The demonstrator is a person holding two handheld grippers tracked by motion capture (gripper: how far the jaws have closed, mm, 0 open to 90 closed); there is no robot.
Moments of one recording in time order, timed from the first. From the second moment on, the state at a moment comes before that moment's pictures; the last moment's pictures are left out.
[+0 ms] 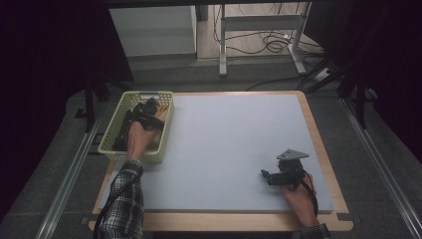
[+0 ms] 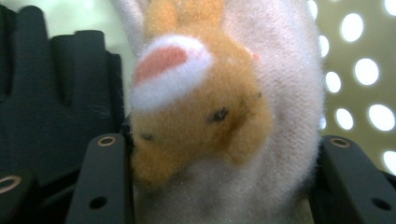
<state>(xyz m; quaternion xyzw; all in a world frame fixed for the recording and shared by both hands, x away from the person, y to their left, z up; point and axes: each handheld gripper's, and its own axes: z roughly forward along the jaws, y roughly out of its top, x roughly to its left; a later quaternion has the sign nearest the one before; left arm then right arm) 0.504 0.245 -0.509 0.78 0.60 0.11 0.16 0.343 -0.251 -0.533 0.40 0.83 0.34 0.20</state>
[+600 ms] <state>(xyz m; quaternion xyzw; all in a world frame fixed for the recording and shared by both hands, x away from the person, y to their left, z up) 0.505 0.257 -0.514 0.76 0.63 0.07 0.18 0.343 -0.251 -0.533 0.40 0.83 0.34 0.20</state>
